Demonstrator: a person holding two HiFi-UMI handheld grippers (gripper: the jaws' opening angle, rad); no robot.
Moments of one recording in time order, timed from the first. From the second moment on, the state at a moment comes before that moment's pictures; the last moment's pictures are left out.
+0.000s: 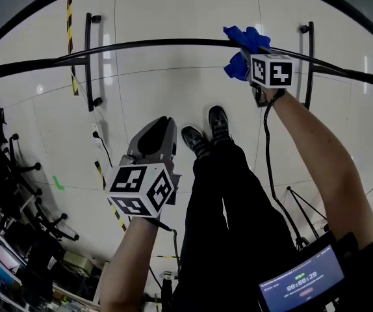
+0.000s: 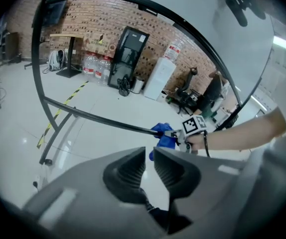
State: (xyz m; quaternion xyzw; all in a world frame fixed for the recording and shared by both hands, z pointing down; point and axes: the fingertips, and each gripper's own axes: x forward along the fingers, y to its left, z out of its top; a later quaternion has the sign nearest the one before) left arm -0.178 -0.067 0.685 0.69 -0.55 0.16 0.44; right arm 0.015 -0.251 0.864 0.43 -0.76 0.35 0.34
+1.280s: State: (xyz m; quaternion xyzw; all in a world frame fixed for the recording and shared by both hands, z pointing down) left arm -0.358 -0.031 0.673 0.63 -0.61 0.08 0.47; right arm -0.141 -0.271 0.847 0.43 -0.75 0.35 0.36
